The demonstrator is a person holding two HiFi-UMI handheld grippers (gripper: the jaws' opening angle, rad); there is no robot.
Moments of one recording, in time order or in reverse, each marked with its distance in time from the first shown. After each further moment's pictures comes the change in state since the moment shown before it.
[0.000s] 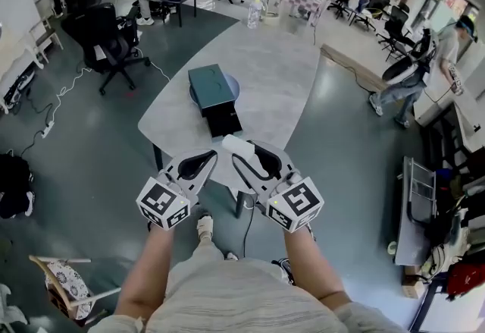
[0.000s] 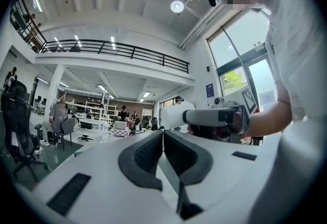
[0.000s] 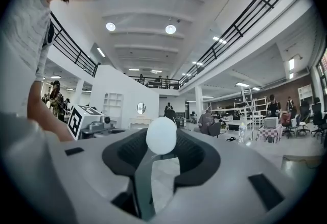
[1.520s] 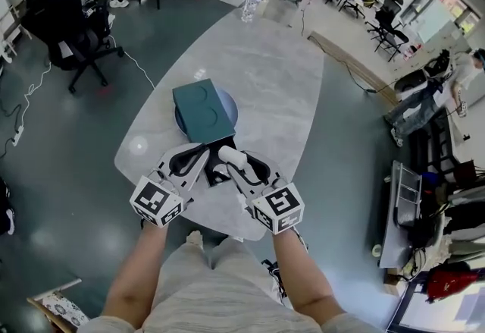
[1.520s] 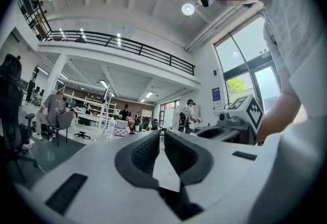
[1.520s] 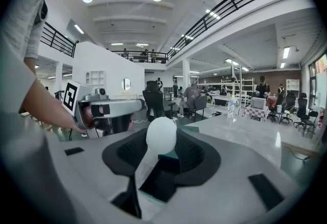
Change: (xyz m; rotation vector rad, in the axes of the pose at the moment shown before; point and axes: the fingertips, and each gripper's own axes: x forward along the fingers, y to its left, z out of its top) left arm 0.119 0.207 -0.059 -0.064 -0.036 -0.026; right arm 0.162 -0.156 -0.128 0.049 0.305 -0.132
